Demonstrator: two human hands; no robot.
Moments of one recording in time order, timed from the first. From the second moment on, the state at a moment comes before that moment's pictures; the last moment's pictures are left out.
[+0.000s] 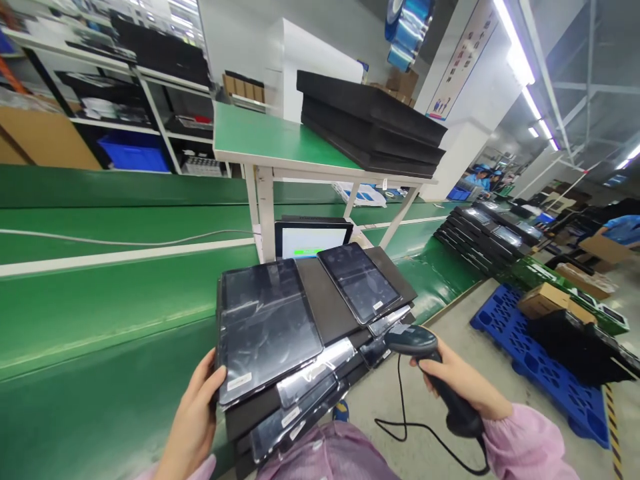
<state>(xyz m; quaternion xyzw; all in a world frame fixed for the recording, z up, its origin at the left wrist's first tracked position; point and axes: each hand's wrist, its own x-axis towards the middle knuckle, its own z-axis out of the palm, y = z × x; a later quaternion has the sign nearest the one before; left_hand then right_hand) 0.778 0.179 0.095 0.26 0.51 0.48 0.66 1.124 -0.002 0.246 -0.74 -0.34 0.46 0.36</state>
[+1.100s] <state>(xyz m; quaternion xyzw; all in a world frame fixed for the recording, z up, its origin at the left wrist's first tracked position) 0.794 0.175 0.104 0.21 0.57 0.51 0.61 1.212 0.002 0.240 -0.69 -0.38 0.51 0.34</state>
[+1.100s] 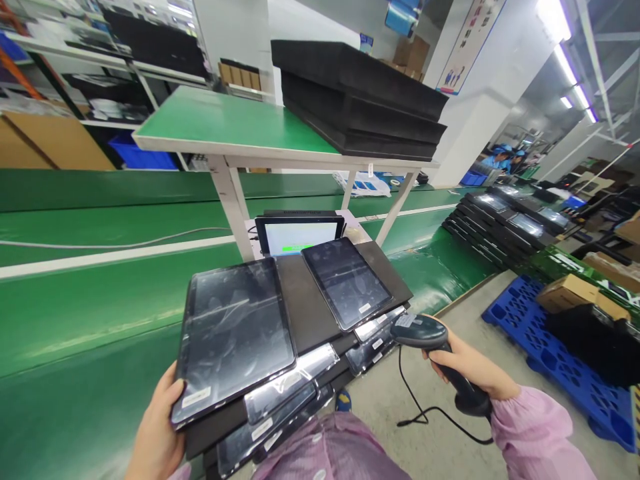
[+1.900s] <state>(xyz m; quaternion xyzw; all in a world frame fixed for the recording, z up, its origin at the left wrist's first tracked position) 0.791 0.175 0.103 0.28 0.53 0.52 0.60 1.126 -0.016 0.204 -0.68 -0.34 0.58 0.29</state>
